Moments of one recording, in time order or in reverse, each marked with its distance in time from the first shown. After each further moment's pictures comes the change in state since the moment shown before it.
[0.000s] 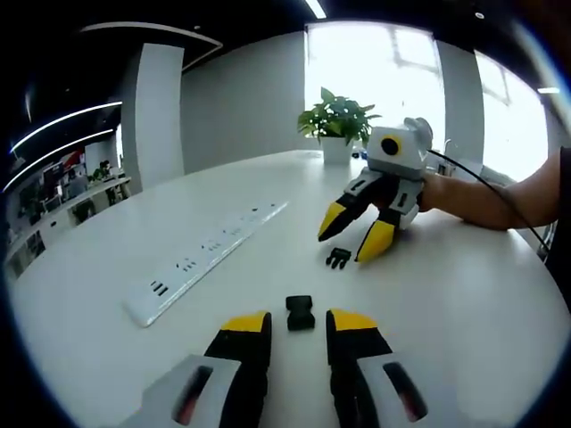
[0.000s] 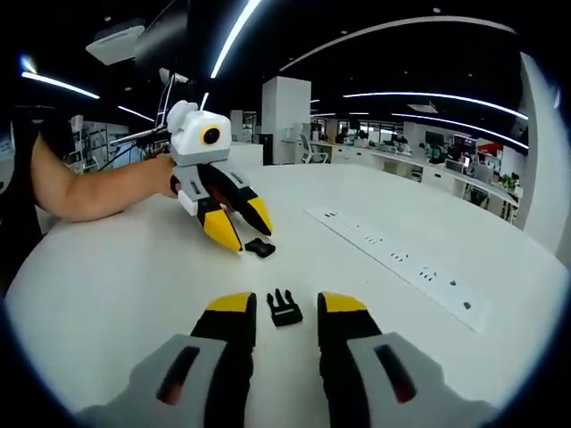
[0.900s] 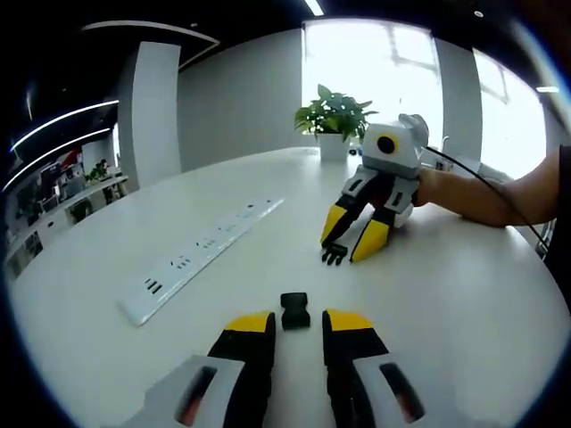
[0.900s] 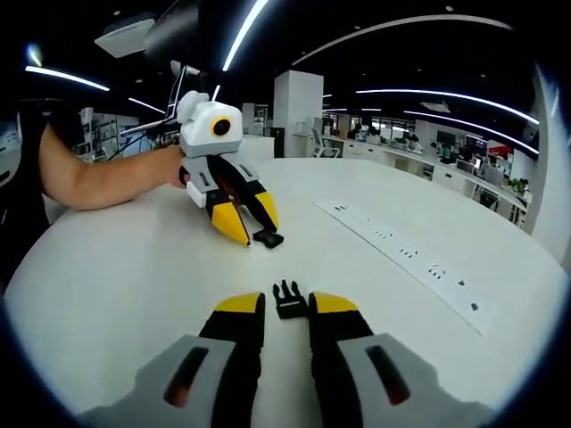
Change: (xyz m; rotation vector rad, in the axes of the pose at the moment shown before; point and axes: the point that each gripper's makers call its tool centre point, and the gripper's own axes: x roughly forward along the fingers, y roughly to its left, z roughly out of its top) left arm 0.002 -0.003 -0.004 0.004 0.013 -0.014; right arm 0.004 0.002 -0.006 -0.024 0.027 0.049
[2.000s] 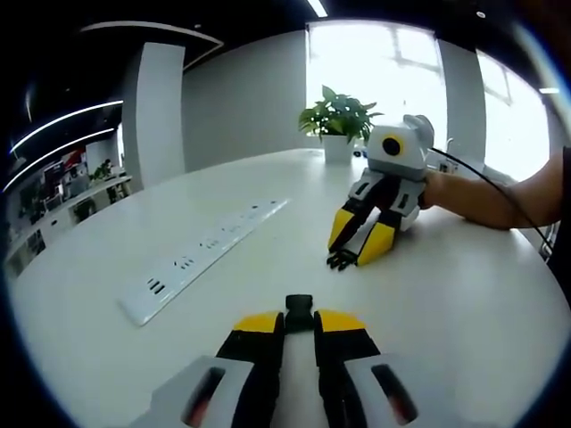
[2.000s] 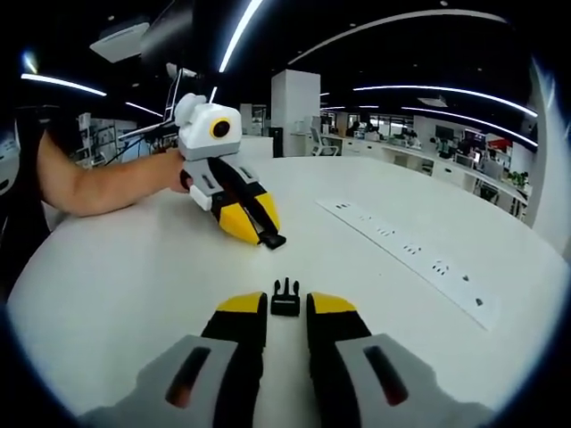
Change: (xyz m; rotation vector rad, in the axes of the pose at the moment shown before) left arm 0.002 0.005 0.002 -0.008 -0.010 0.020; right arm 0.001 0.004 0.000 0.031 0.003 0.000
